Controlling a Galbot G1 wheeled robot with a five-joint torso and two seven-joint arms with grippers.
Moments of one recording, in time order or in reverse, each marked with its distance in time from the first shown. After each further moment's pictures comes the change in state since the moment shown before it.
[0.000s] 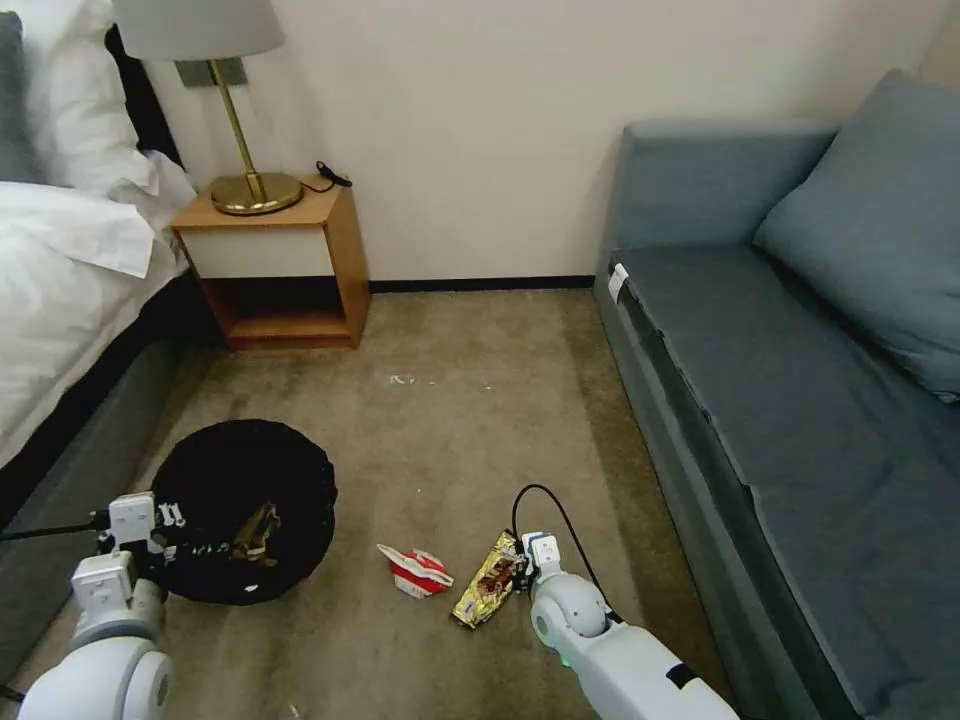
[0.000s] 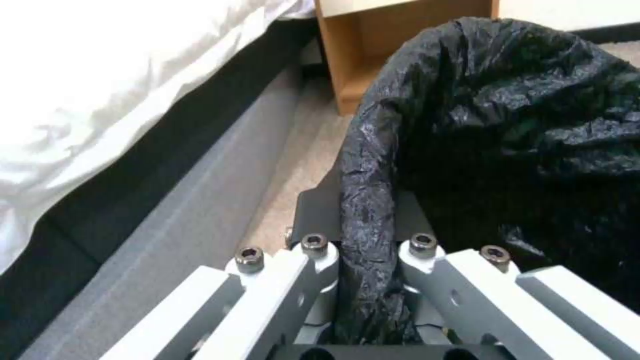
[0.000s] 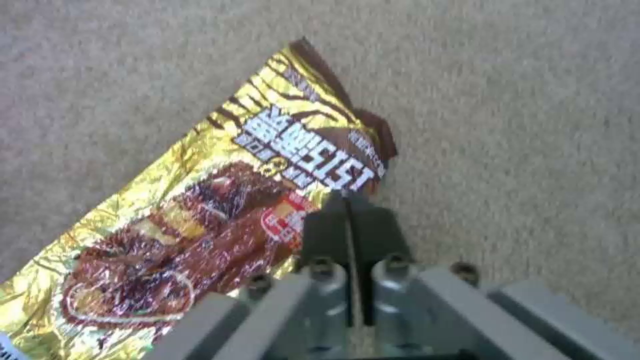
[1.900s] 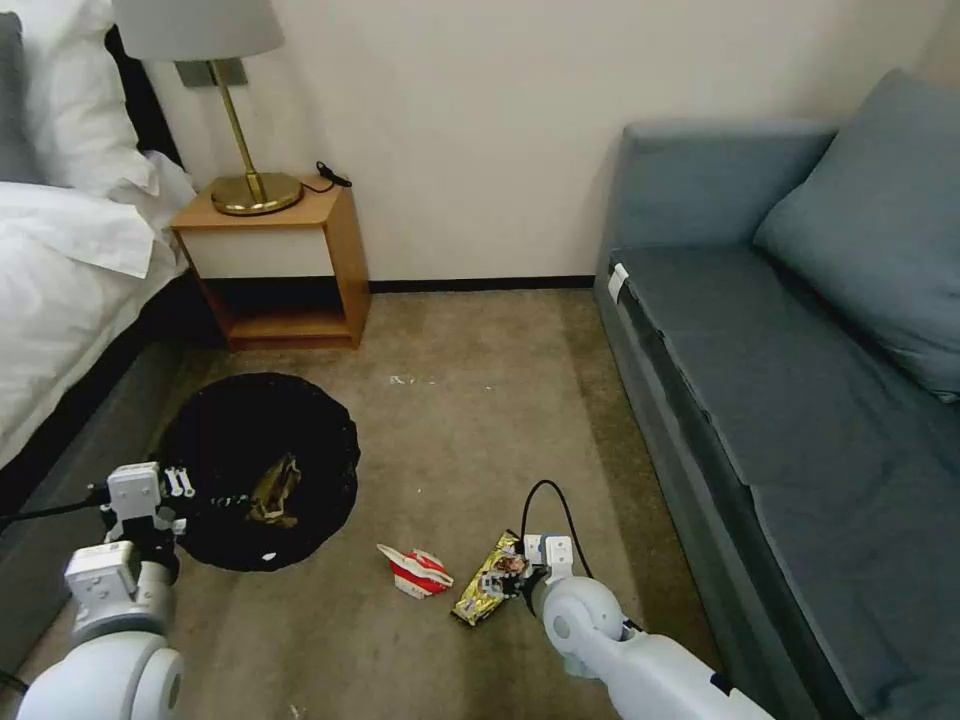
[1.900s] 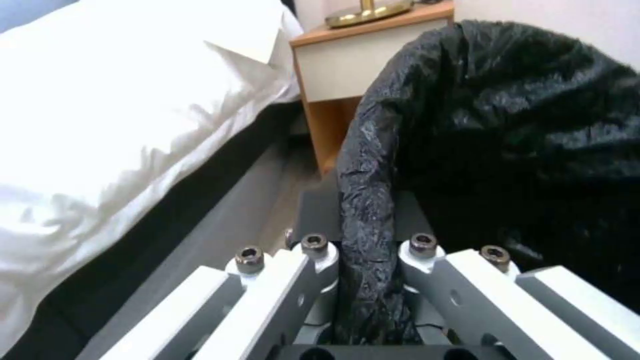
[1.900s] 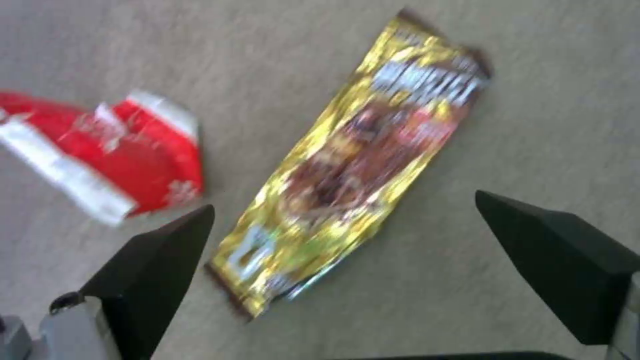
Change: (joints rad) left arm 0.025 -0.060 0.023 -0.162 0.060 -0.045 0.000; right arm -0.005 -0.139 -0.124 0.289 0.562 -0.022 0.228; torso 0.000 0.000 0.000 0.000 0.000
